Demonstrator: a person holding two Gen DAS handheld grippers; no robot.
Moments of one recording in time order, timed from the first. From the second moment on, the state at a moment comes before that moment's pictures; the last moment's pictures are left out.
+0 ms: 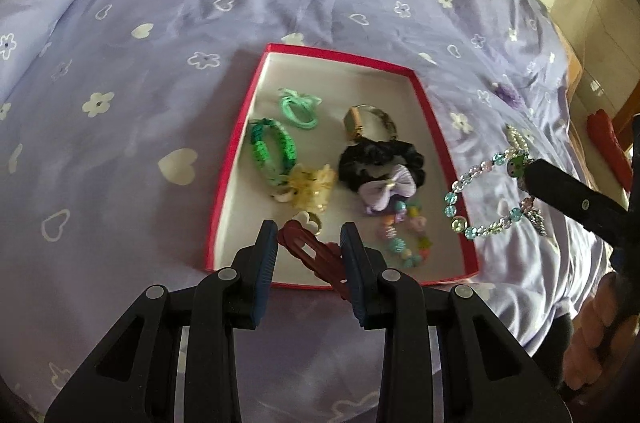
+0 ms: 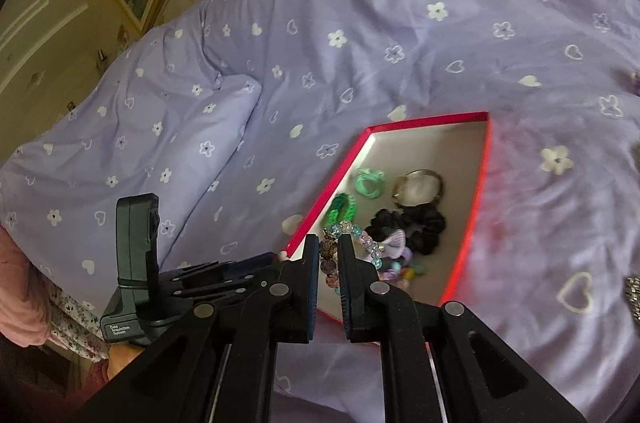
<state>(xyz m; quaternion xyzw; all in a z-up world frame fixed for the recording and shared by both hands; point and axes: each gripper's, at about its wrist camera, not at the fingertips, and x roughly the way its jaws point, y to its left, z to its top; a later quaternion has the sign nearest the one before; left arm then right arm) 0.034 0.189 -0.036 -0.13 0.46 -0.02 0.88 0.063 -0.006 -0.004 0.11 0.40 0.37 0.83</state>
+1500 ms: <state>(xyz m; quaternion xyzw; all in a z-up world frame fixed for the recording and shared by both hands) 0.060 0.198 -0.079 -0.15 0.49 -0.02 0.86 0.086 0.010 -0.085 0.07 0.50 0.33 0.80</state>
